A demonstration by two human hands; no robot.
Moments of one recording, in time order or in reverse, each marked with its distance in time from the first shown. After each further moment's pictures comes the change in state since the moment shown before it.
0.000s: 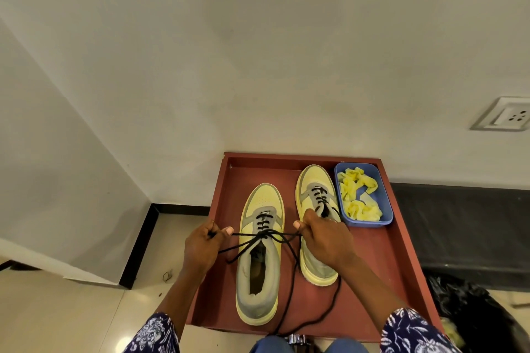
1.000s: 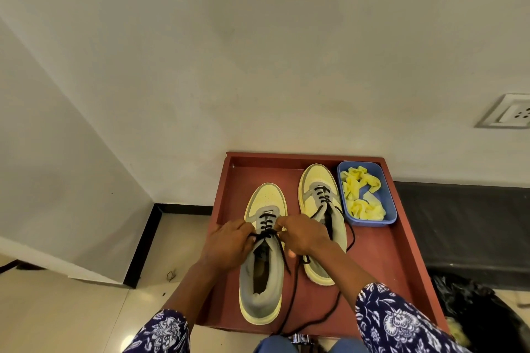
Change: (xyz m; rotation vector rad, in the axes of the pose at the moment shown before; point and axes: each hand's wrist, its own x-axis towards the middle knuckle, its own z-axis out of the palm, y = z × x) left_hand 0.003 0.019 0.012 0.849 -0.338 0.557; right_hand 0.032 -0.036 0.007 0.131 -0.396 0.008
